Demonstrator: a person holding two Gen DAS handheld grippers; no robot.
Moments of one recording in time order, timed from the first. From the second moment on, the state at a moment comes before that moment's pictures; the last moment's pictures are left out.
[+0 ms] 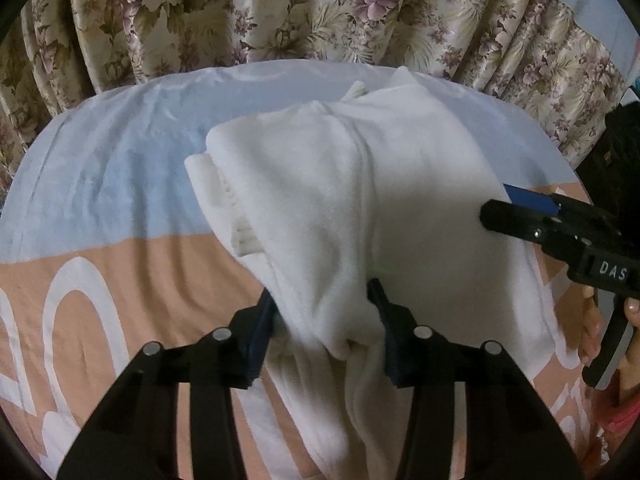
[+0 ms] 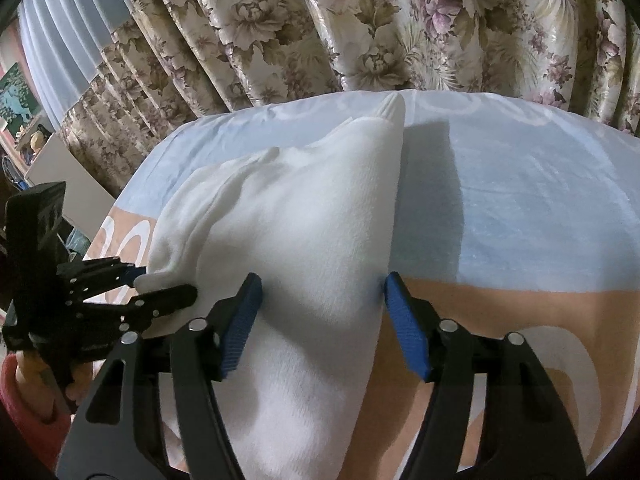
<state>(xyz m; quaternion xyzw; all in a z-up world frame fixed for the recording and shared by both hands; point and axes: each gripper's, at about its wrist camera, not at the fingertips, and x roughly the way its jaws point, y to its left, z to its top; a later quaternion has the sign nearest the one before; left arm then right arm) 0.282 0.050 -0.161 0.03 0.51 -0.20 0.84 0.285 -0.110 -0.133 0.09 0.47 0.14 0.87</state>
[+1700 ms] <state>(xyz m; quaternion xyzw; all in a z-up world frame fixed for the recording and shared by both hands) 0.200 -0.010 -0.085 0.04 0.46 -0.17 0.87 0.215 -0.141 -0.071 0.06 0.38 0.23 0.89</state>
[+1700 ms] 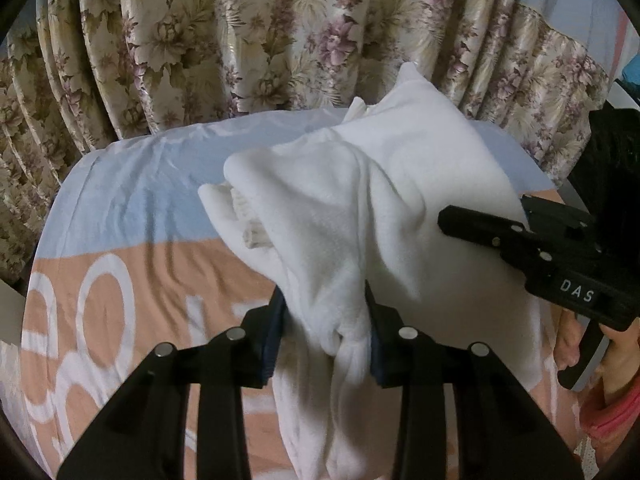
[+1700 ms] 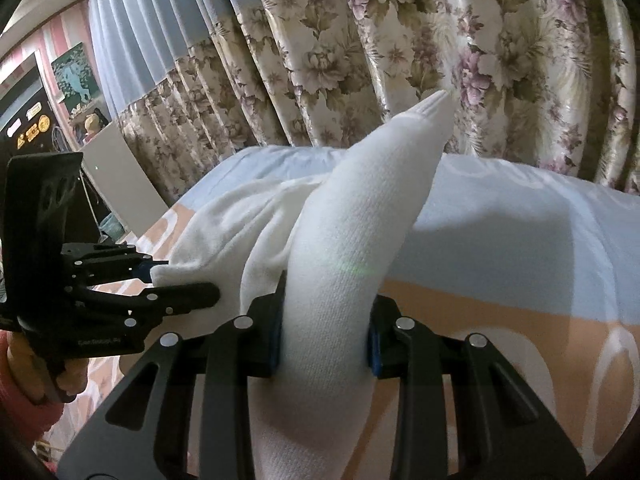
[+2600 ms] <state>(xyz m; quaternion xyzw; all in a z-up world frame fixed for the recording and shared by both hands) 0.137 -0.072 -0.151 0.05 0.49 -0.13 0.86 0.156 -0.203 -0.138 0.07 0.45 0.20 0.87</state>
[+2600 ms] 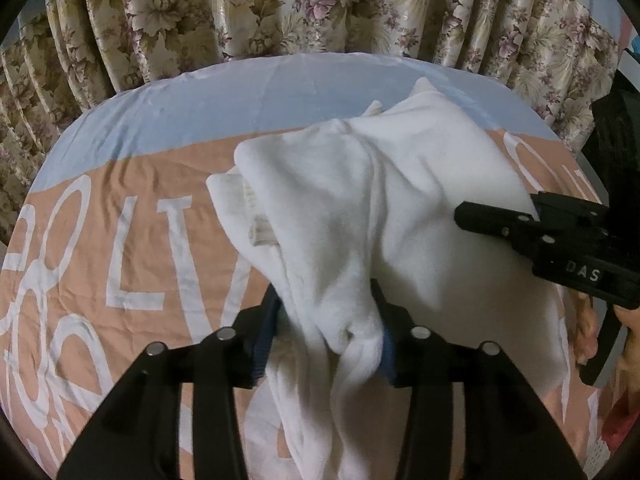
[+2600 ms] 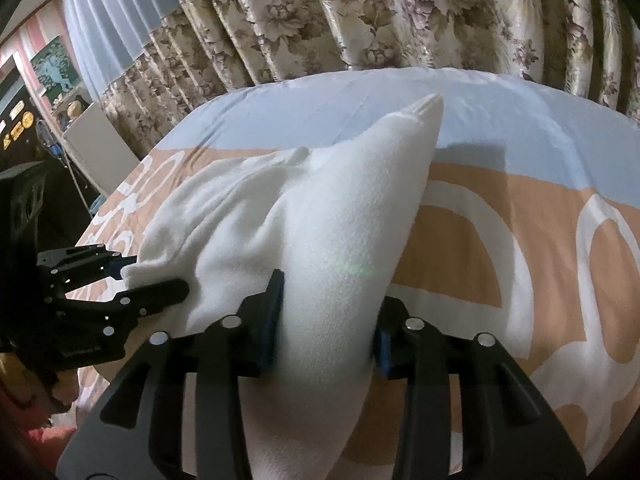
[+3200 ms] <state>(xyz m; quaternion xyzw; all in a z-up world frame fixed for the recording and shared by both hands) 0.137 -0.056 -0.120 0.03 0.46 -0.12 0.88 0.140 -0.204 -0.103 0.01 0.43 0.09 0.90</state>
